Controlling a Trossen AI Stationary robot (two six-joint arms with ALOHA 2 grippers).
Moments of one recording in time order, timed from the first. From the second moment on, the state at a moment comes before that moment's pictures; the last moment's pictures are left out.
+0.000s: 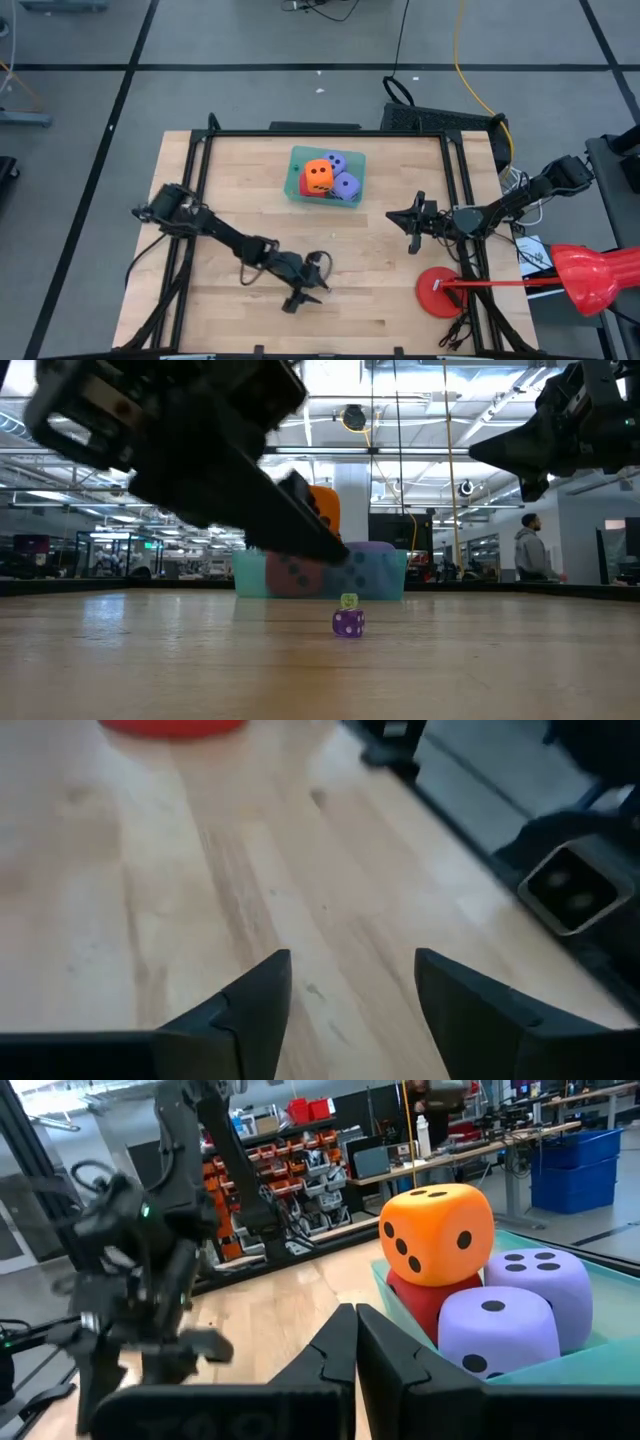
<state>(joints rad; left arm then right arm) -0.37 1.90 0.84 0.59 0.15 -0.09 0.38 0.90 0.01 0.92 0.60 0.25</state>
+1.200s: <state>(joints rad) -0.34 2.06 1.02 0.33 0.11 -0.03 0.38 0.90 0.01 0.92 0.57 0.25</state>
